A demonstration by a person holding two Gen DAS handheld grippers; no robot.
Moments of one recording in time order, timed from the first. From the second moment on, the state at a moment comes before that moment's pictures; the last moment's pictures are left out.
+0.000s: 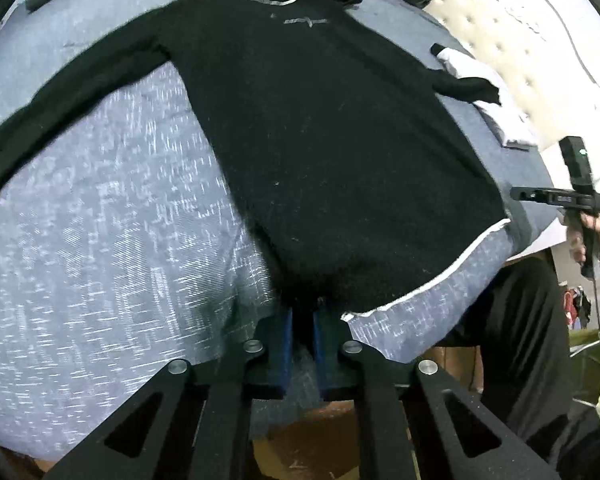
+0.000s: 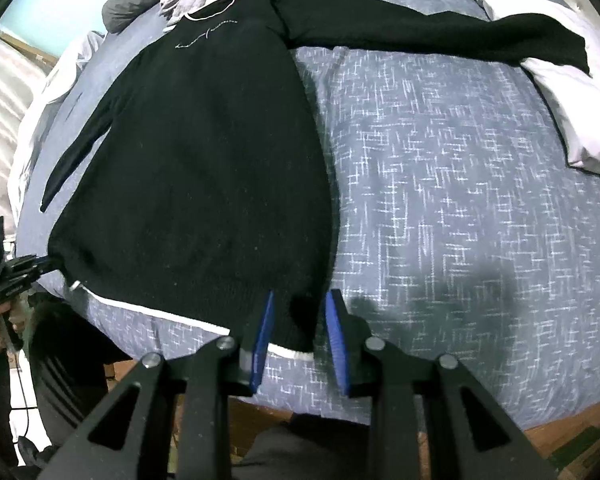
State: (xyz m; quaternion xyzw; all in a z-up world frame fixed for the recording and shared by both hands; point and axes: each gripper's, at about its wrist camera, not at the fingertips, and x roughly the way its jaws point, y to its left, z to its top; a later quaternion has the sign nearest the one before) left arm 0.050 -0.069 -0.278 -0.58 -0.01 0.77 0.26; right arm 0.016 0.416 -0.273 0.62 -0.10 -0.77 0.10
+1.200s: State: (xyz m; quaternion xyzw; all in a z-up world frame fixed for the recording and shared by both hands) left arm 0.030 -0.136 -0.312 -0.62 -0.06 0.75 0.21; right arm 0.028 0.362 -0.309 0.65 -0.15 -0.74 0.11
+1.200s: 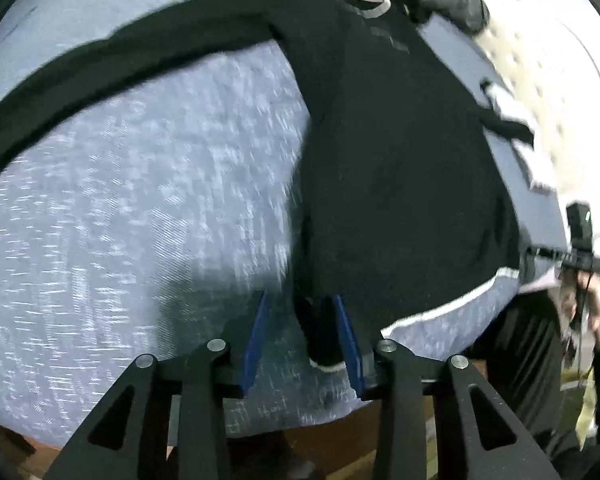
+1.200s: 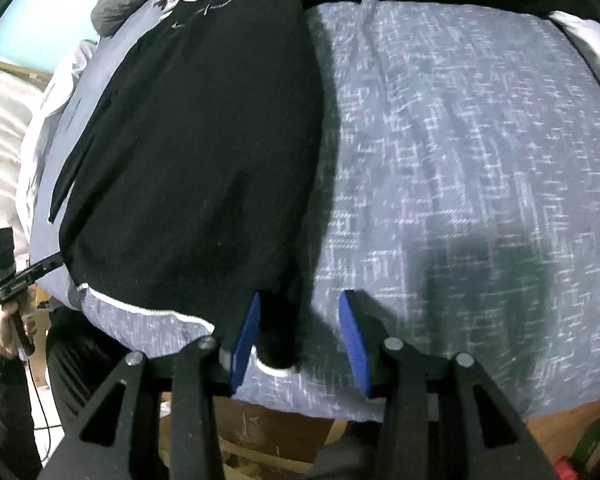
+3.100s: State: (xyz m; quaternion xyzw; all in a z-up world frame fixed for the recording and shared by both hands) left arm -0.230 -0.114 -0.263 -0.52 -0.03 0.84 0.13; right arm -0.243 0.401 -0.242 0.50 -0.06 -0.86 0.07
